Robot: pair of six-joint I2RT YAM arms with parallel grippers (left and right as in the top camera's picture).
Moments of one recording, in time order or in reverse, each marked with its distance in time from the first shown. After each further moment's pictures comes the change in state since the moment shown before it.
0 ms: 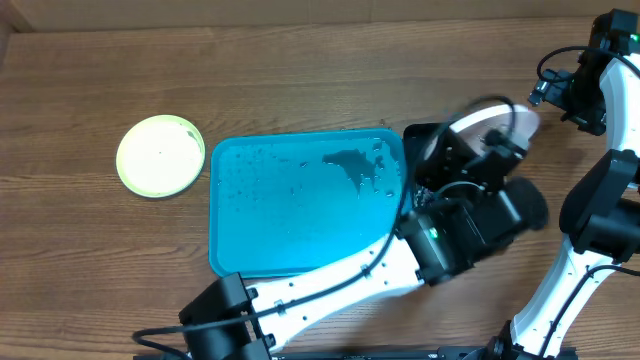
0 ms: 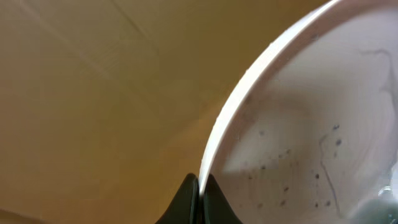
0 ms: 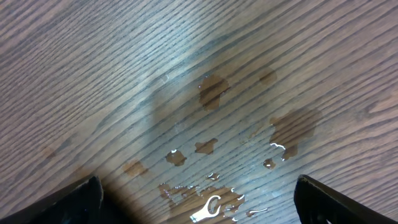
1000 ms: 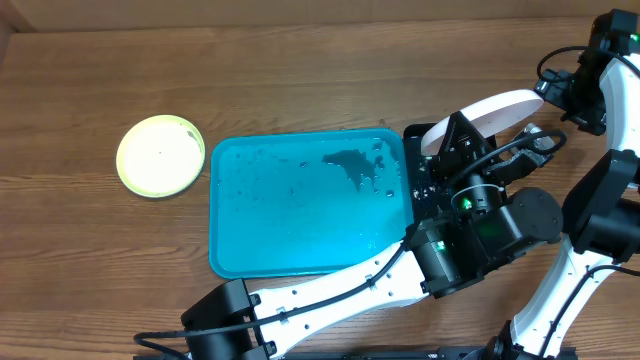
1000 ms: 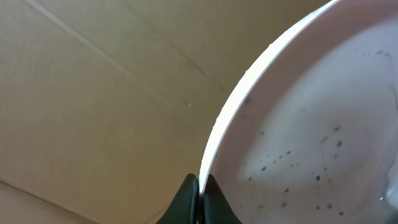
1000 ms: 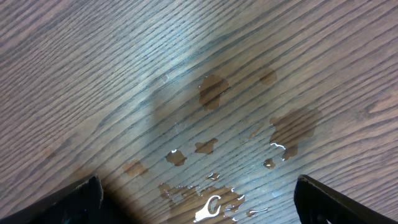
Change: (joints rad) left arm -0.037 0.000 0.005 0.273 -0.169 0.424; right arm 0.000 0.000 0.000 0.000 0.000 0.000
